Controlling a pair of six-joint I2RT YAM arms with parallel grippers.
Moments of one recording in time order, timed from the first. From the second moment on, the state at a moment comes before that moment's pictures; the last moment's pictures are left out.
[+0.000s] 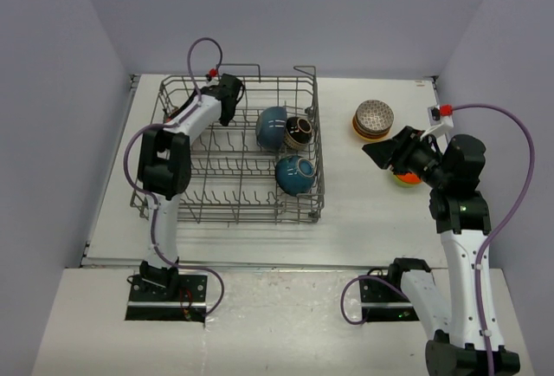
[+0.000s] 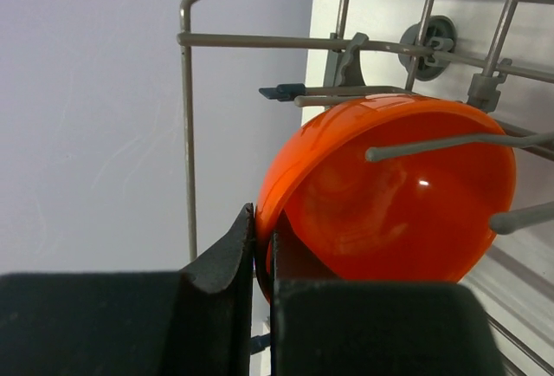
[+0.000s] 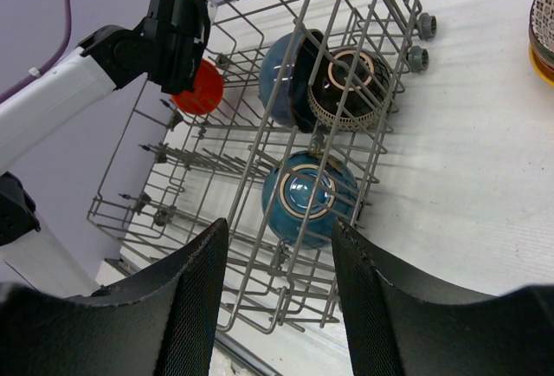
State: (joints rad) left arm -0.30 2.21 1.84 -0.84 -1.18 0.11; right arm -0.07 0.76 0.95 -0.47 -0.62 0.53
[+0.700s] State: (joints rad) left arm -0.35 2.03 1.62 0.00 -1.45 0.85; right arm -0.07 0.75 0.95 -0.45 -0.65 0.53
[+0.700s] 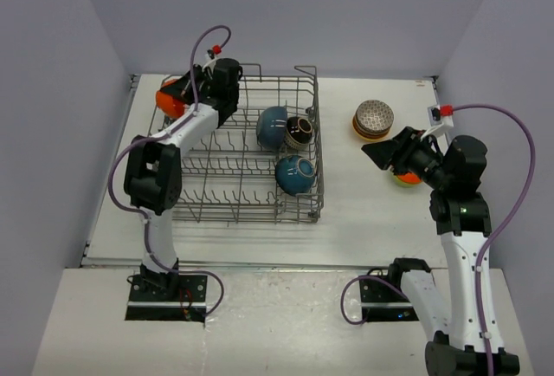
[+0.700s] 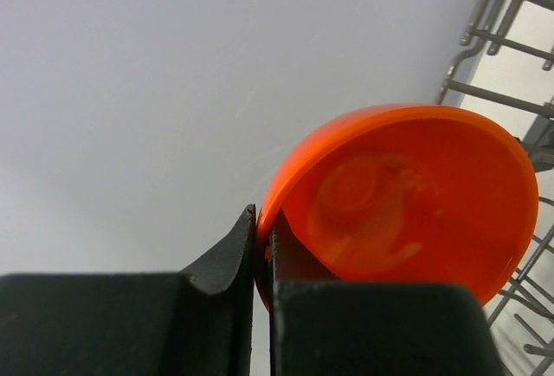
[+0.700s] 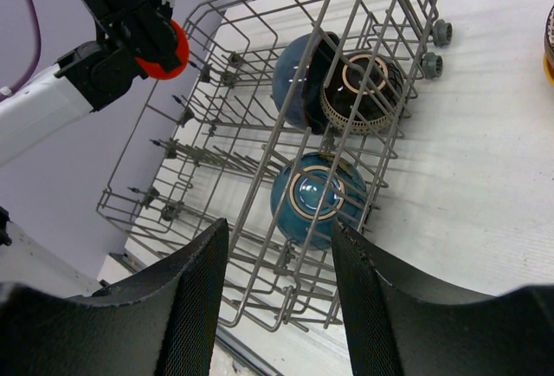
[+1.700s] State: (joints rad) left arm -0.78 1.46 1.80 -0.38 -1.21 0.31; right arm 0.25 0.88 1.18 -0.37 -0.72 0.58
